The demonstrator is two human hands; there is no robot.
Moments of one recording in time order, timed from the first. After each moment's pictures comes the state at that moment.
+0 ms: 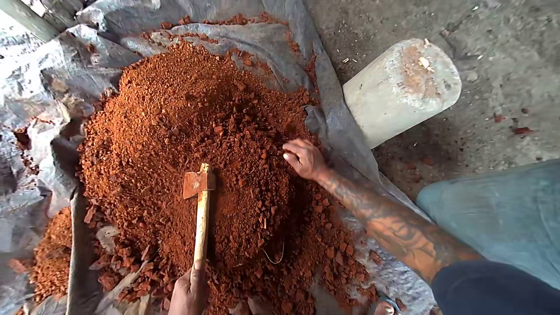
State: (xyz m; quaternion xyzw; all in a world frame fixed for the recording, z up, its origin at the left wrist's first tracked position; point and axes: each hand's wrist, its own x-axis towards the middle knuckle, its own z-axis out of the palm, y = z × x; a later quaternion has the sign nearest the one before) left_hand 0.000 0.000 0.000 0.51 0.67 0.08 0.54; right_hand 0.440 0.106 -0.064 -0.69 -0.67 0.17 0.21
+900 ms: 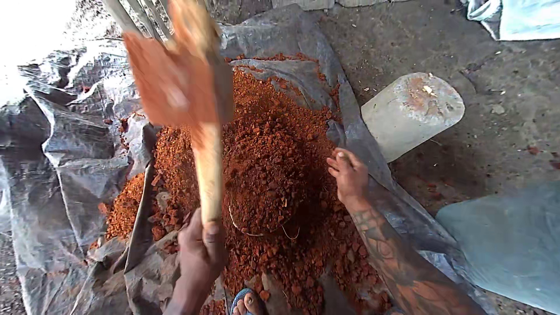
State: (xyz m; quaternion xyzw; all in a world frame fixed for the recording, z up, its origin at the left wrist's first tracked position) left_hand 0.026 0.011 0.117 0.71 0.52 0.37 0.30; right_hand 0.376 0.037 0.039 -0.71 -0.26 0.31 0.57
